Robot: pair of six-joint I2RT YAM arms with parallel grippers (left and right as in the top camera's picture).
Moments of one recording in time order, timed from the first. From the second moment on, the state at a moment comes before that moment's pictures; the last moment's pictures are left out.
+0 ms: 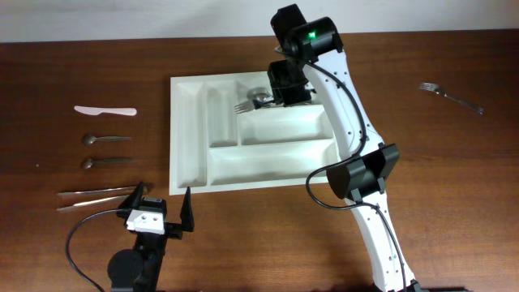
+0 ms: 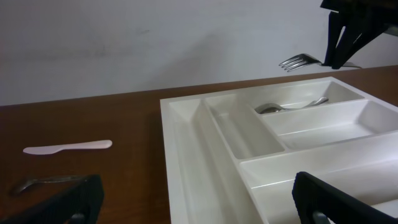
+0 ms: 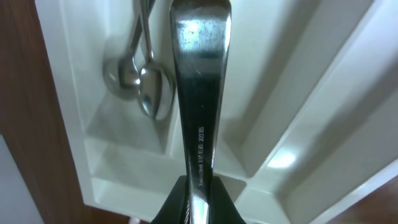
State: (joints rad) left arm -0.03 0.01 0.02 -0.09 0.10 0.05; right arm 0.38 2.63 2.95 -1.69 -0.18 1.68
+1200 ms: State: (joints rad) left arm -0.03 0.01 0.02 -0.09 0.10 0.05; right arm 0.32 2.63 2.67 -1.67 -0.07 1.78
